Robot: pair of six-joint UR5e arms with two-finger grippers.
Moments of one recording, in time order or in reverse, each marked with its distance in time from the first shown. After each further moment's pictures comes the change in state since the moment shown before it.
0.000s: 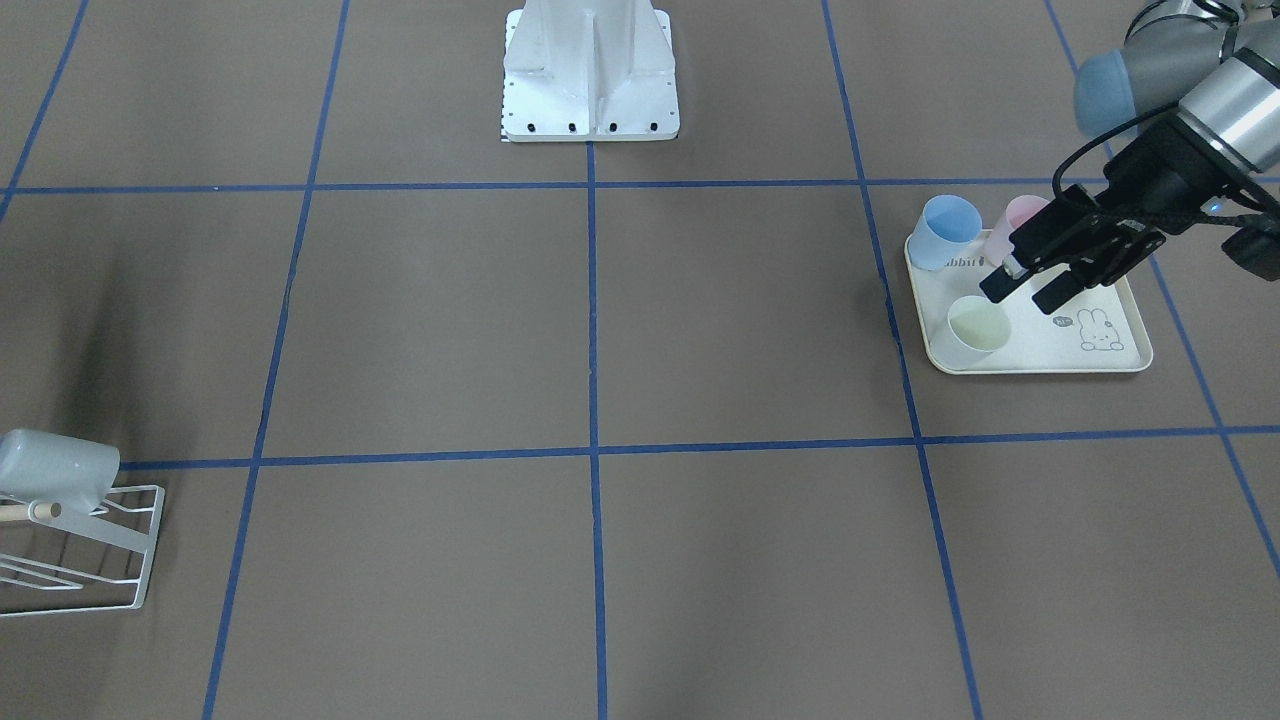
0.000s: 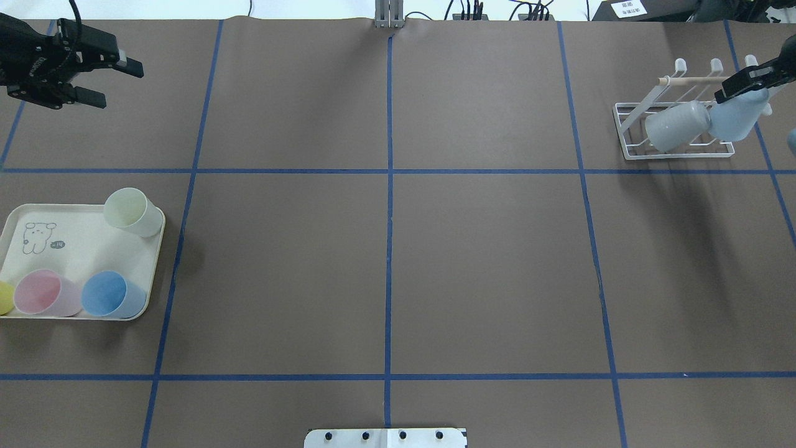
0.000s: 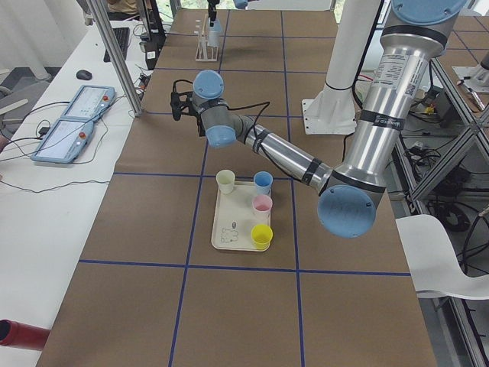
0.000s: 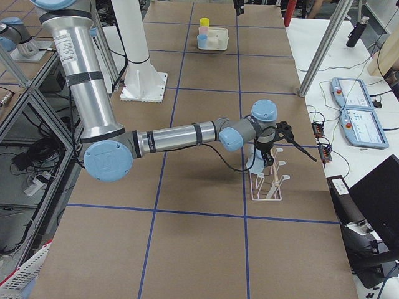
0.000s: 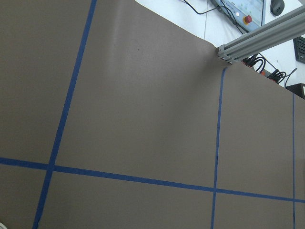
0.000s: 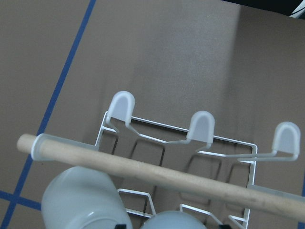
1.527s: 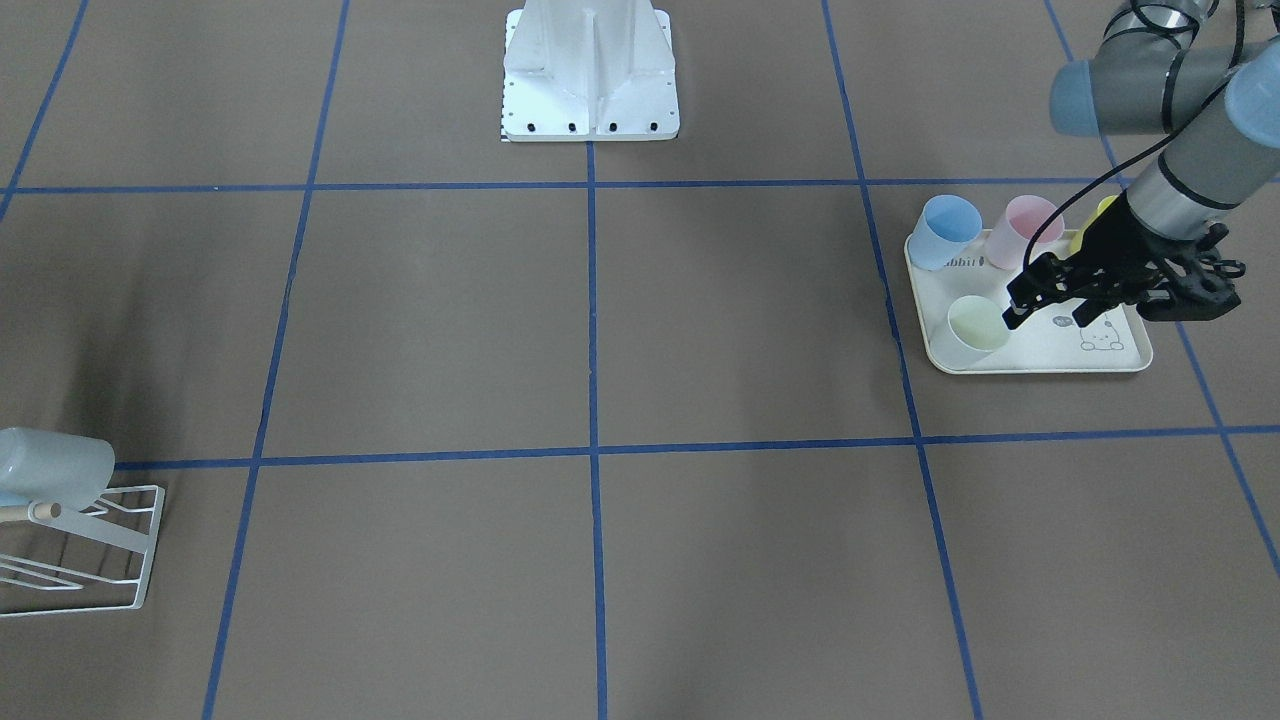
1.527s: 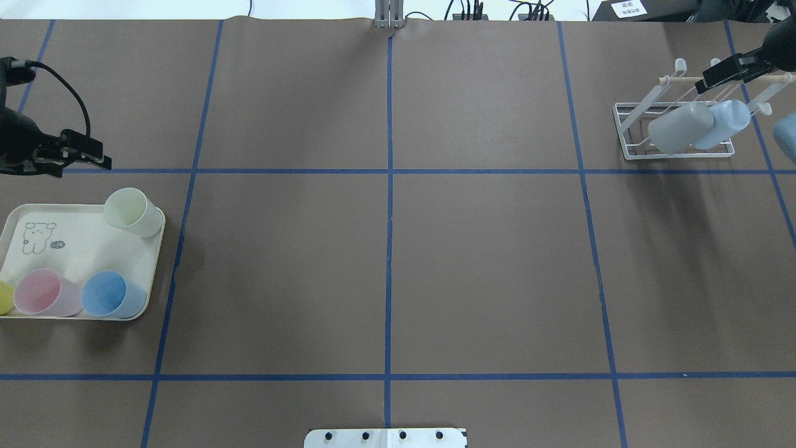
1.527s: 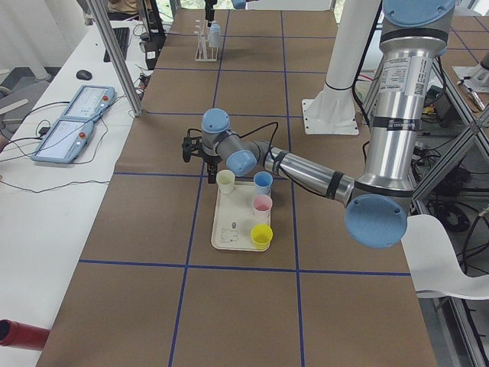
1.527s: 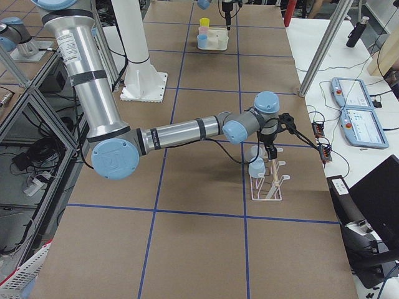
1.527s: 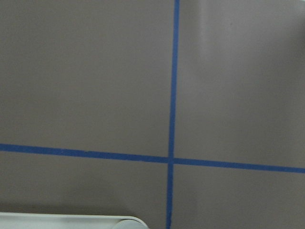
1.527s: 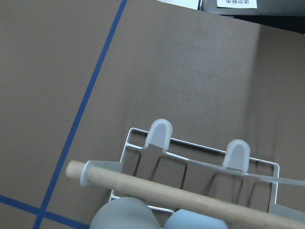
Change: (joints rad) left arm 0.140 0.195 0.007 0.299 0.203 0.439; right arm -0.008 0.037 0.012 -0.001 0.009 0.027
